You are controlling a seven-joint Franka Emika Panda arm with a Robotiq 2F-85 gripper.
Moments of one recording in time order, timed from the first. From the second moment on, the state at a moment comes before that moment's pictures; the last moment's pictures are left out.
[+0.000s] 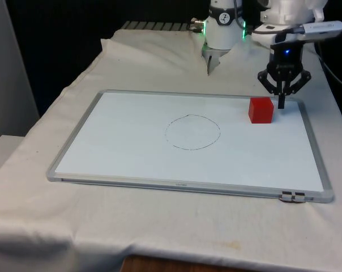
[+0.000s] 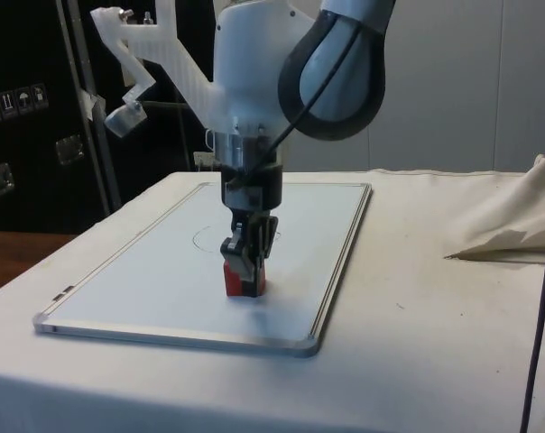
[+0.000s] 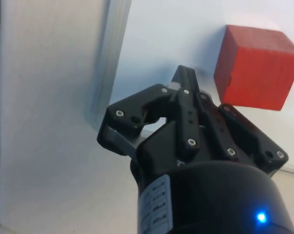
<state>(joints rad) 0.37 0.29 -0.03 -2.43 0.11 2.86 0.26</state>
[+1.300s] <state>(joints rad) 0.36 0.32 -0.14 -2.41 0.07 2.86 0.27</state>
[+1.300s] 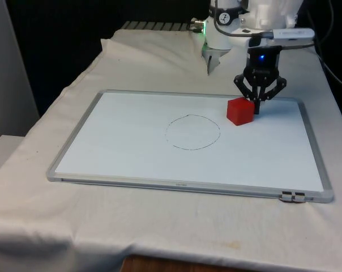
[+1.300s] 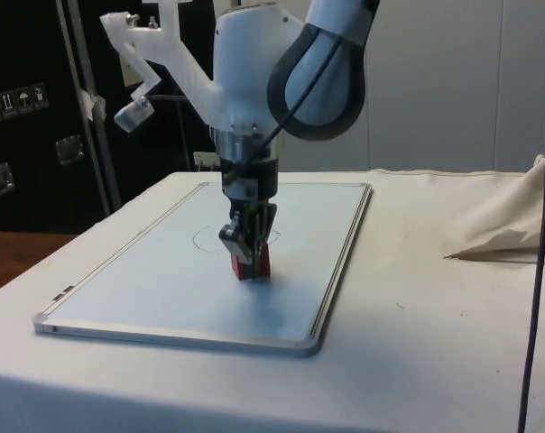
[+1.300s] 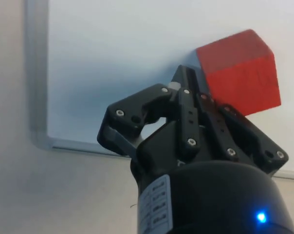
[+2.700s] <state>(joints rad) 0.30 0.45 -0.25 -2.20 0.08 2.79 0.11</state>
